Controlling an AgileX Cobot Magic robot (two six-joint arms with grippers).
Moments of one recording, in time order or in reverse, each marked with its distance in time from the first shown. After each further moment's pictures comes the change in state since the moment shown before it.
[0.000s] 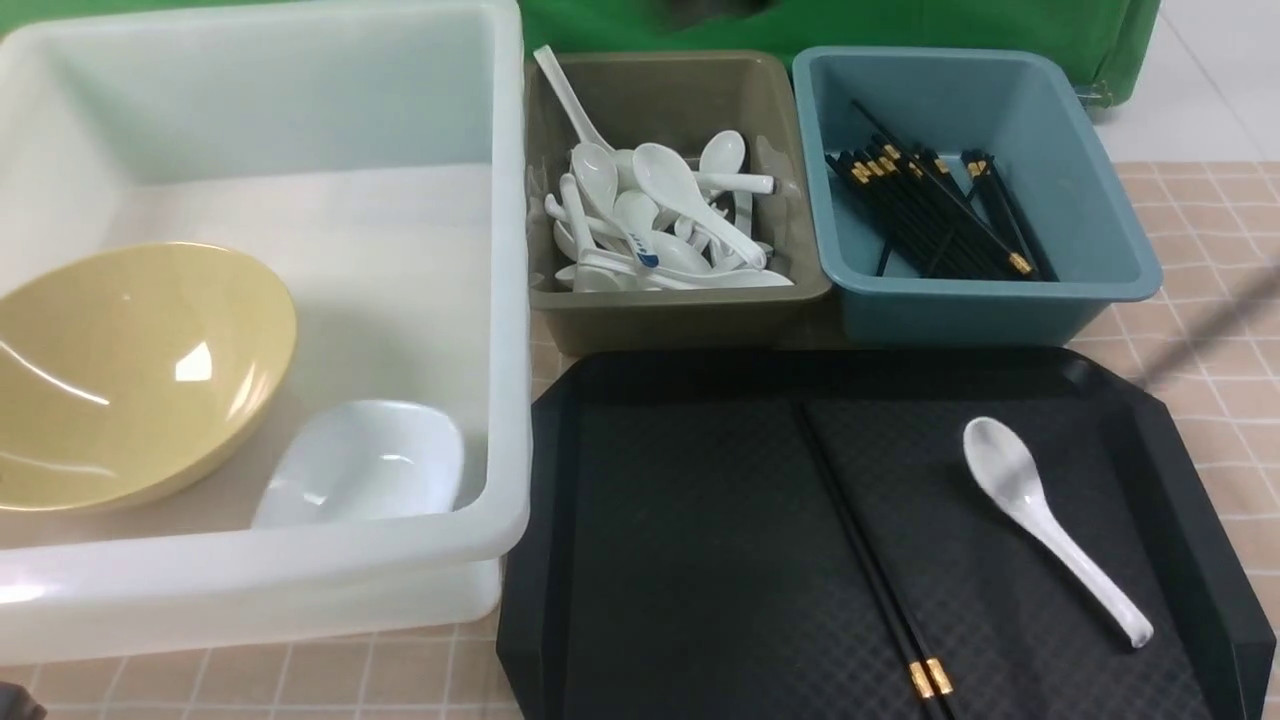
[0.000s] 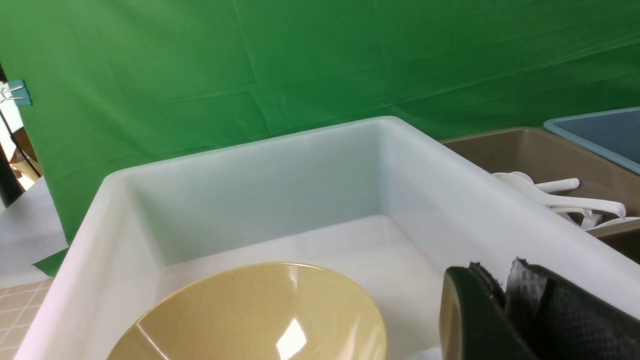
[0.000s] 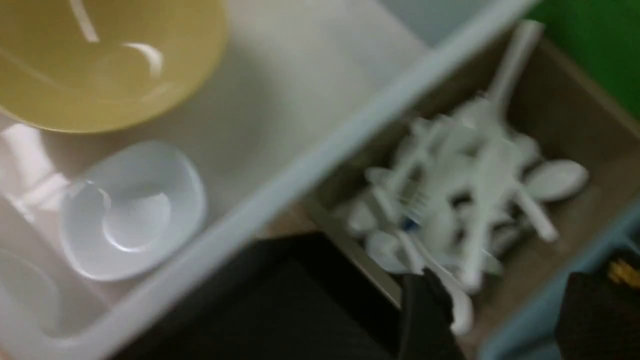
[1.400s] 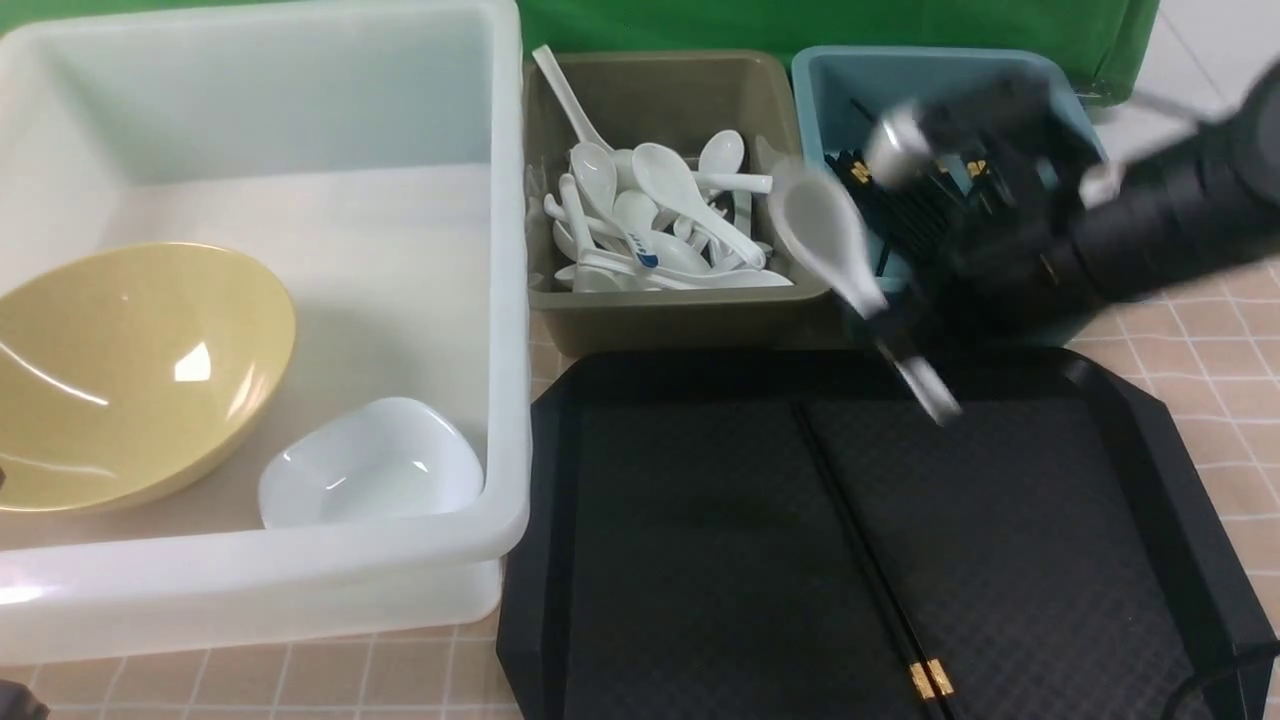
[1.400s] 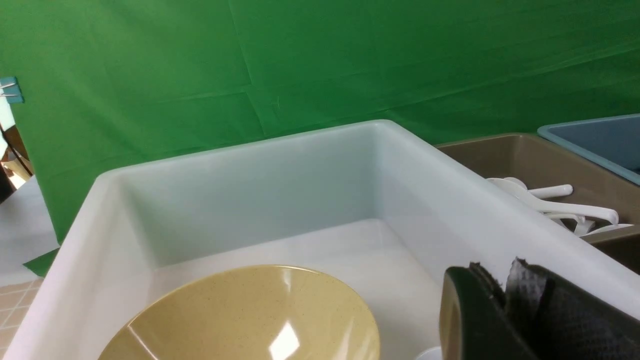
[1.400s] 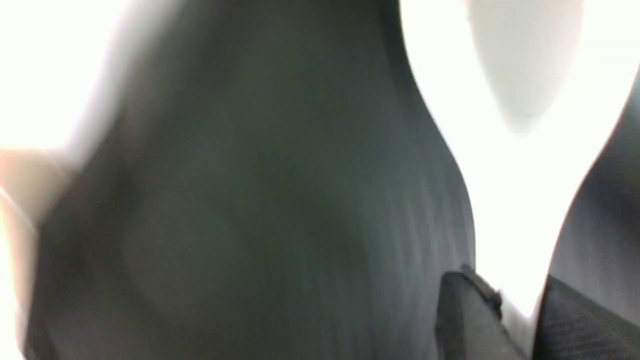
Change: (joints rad) right arm -0.194 -0.220 0.907 0.563 -0.635 -0.480; left arm 0.000 0.000 0.006 0.001 -0.016 -0.018
